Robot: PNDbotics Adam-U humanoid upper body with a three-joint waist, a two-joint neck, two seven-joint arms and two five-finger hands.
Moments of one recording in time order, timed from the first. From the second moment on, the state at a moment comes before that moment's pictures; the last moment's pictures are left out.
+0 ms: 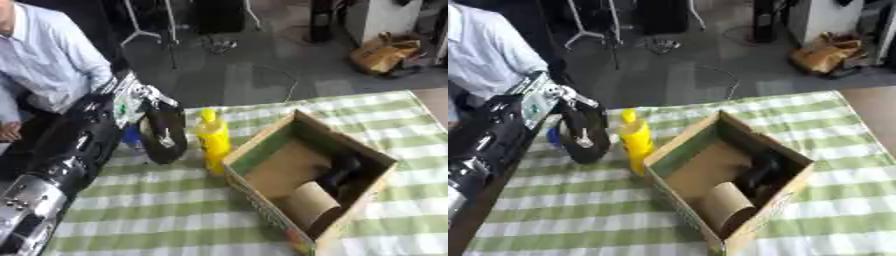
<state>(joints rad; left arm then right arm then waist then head) -1.24 0.48 -0.19 -0.66 -0.95 -0.14 -0.91 -0.54 -0.31 -0.20 -1.98 0.54 -0.29 -0.89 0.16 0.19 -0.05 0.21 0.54</state>
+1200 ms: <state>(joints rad) -1.46 0.49 -0.20 -0.75 -0.91 -0.18 -0.90 -0.52 -0.31 -0.18 -1.98 0.54 -0.30 -0.89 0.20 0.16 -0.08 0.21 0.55</state>
